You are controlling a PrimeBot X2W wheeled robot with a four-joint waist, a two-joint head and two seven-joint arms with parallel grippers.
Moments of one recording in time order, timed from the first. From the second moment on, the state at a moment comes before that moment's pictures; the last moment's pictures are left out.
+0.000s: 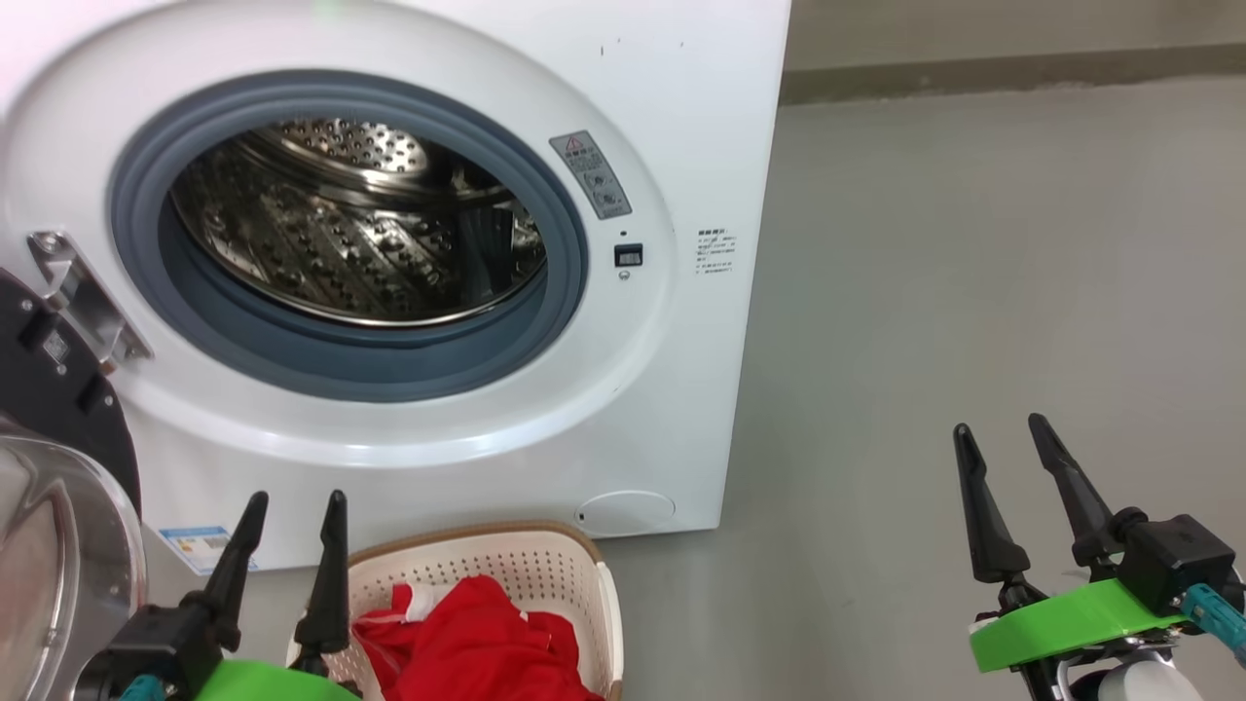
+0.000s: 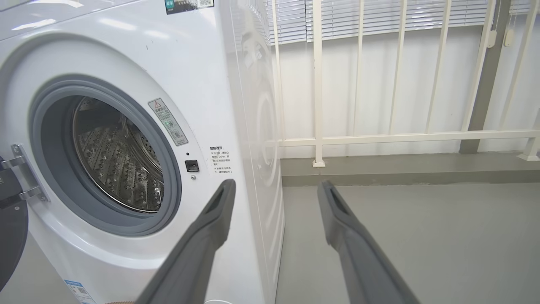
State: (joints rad) left arm -0.10 0.08 0.04 0.24 -0.24 -0.12 -0.25; right arm -0.04 -0.05 -0.04 0.17 0.27 0.12 -0.26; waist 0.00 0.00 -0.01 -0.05
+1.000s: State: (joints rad) left arm -0.04 0.09 0.07 0.17 -0.20 -0.13 -0.25; right arm -0.02 -0.05 -0.05 0.16 0.24 0.12 -0.26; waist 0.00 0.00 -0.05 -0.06
